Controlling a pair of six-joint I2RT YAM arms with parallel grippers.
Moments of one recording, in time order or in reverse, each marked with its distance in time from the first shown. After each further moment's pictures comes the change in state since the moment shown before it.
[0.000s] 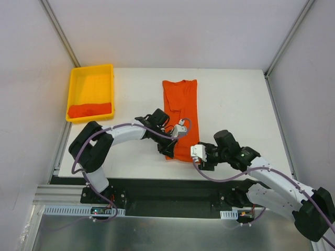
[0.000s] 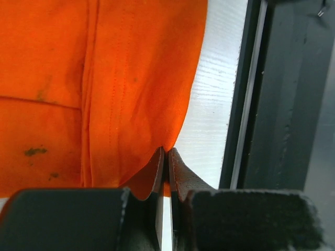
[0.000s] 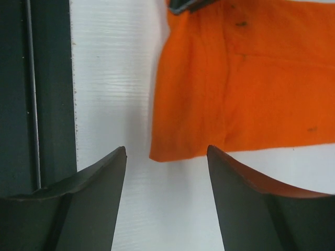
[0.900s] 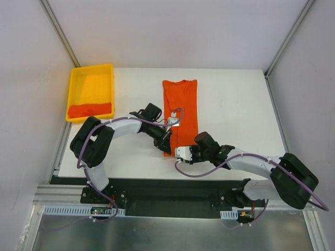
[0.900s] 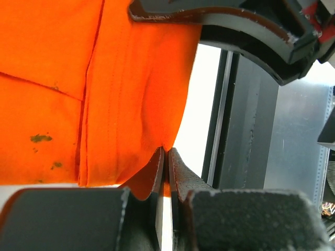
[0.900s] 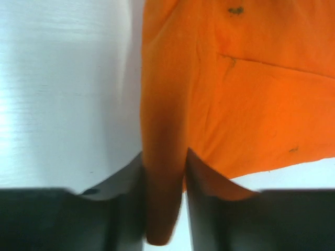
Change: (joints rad) left arm 0.151 0.065 0.035 -0.015 0.224 -0.110; right arm 0.193 0.396 -0.013 0.387 0.323 -0.040
